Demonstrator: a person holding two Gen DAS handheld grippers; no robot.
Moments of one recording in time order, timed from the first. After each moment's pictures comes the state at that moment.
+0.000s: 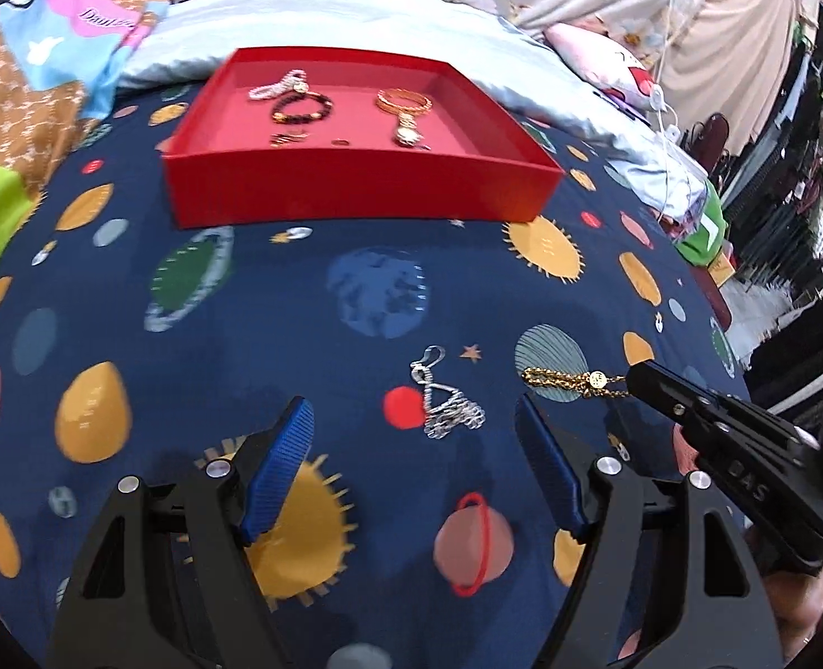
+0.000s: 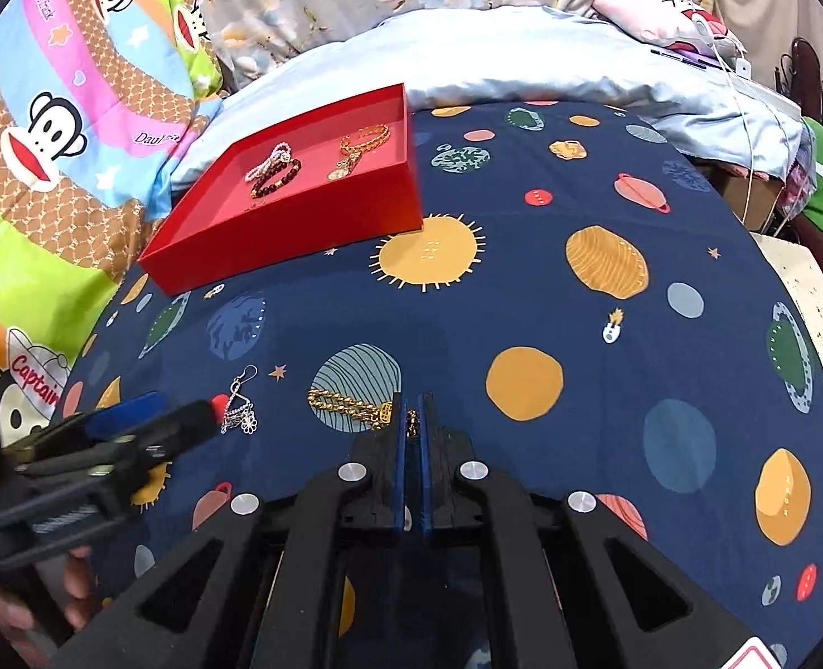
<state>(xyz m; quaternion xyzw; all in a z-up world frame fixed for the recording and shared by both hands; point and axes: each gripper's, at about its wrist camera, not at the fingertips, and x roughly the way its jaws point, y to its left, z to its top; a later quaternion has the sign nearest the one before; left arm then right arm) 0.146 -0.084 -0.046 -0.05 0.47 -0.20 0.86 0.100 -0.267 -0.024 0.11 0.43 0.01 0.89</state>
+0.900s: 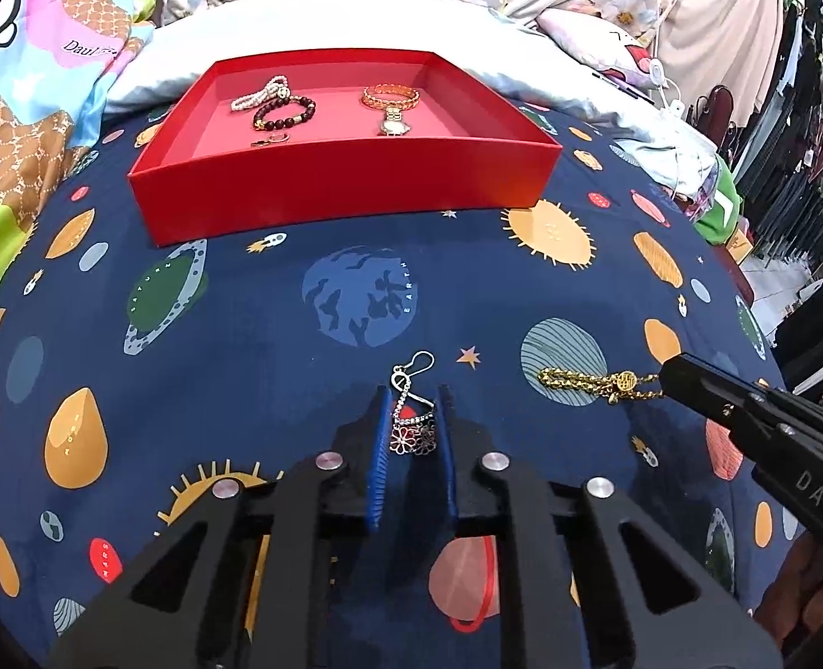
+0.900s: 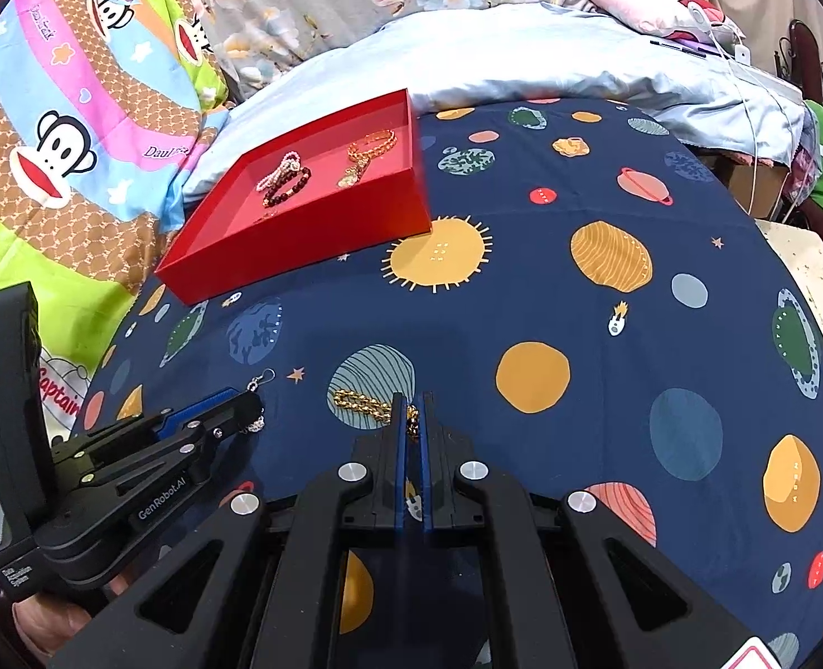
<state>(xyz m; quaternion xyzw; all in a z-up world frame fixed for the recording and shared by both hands) 0.149 -0.101 -0.055 -0.01 0.46 -0.19 0.87 0.097 -0.270 -0.019 0.14 0.43 0.02 0.89</state>
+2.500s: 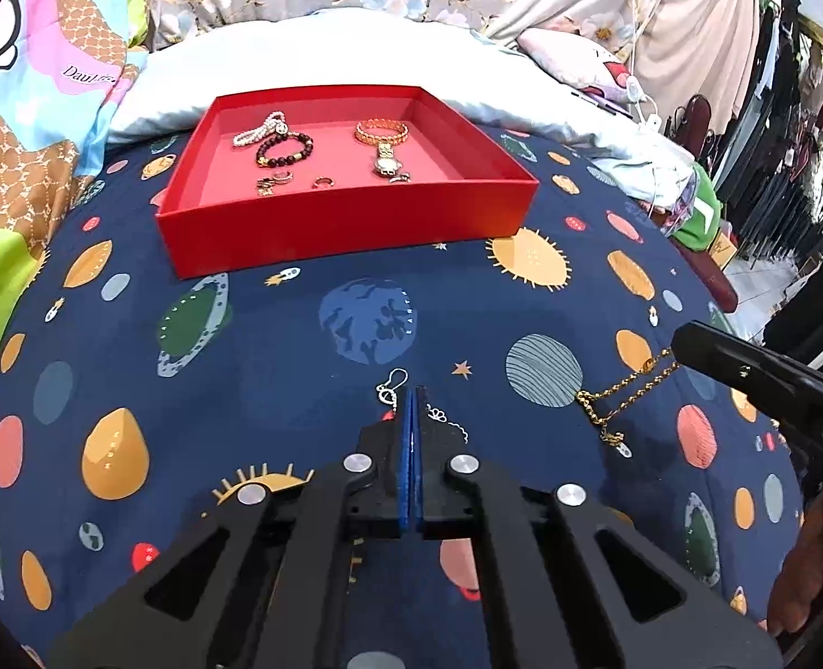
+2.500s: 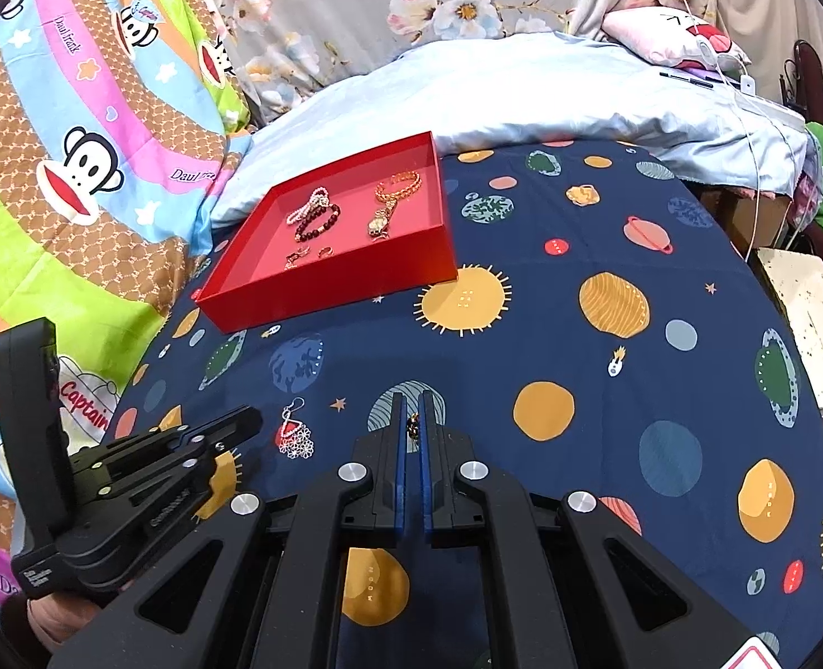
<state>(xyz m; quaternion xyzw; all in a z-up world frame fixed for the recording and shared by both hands) 0.138 -0.084 -0.029 -0.01 0.43 -0.21 0.88 0.088 -0.263 0.014 0.13 0.40 0.04 0.91</state>
